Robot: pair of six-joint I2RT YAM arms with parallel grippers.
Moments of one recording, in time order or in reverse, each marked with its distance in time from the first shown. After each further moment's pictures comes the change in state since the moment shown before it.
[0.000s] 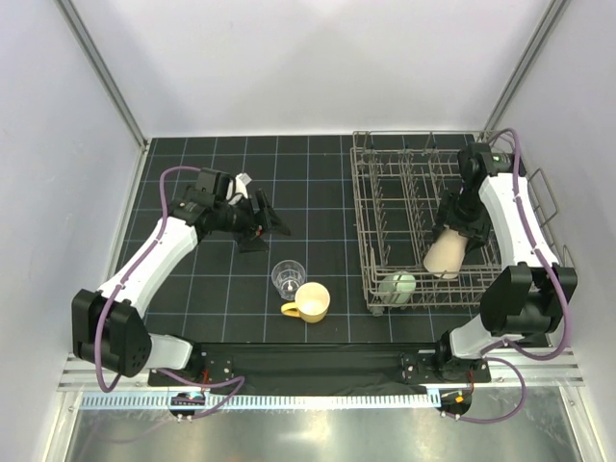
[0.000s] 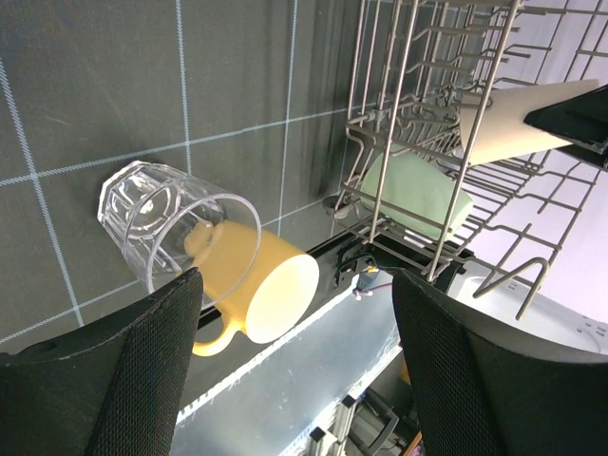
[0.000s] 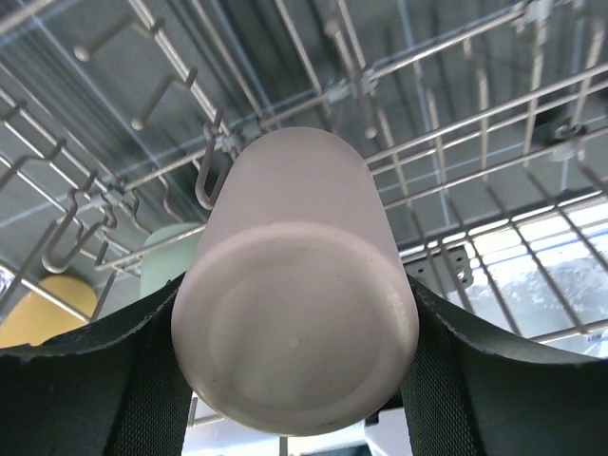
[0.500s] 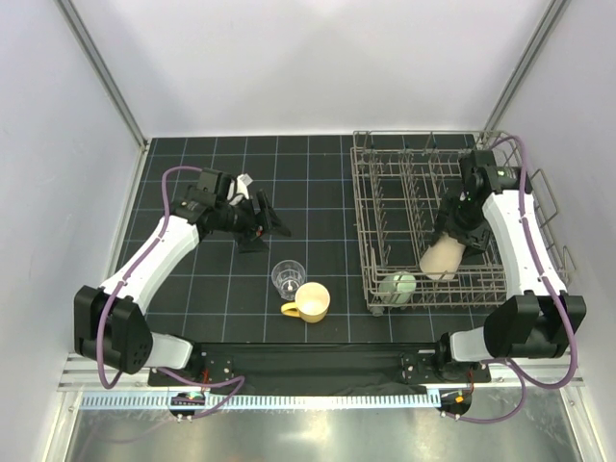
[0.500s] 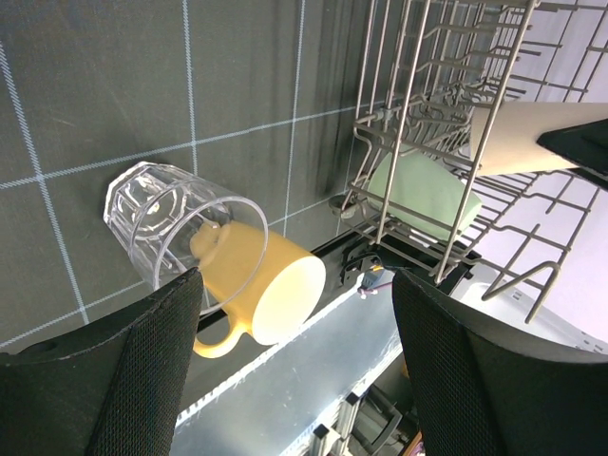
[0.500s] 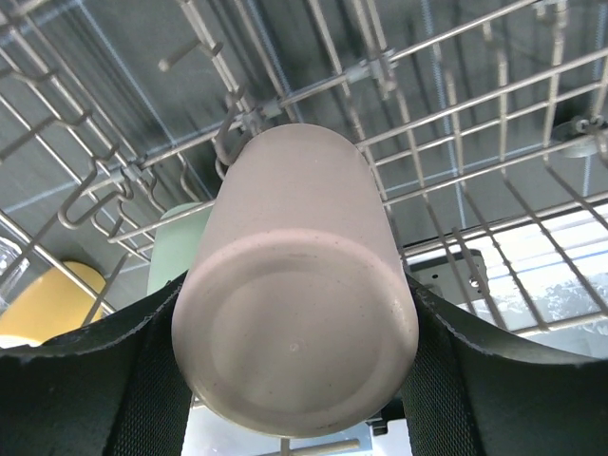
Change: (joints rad) left arm 0.000 0.017 0.000 -0.002 0.001 0.013; right arm 0.008 -0.142 -0.071 0.034 -0.026 0.005
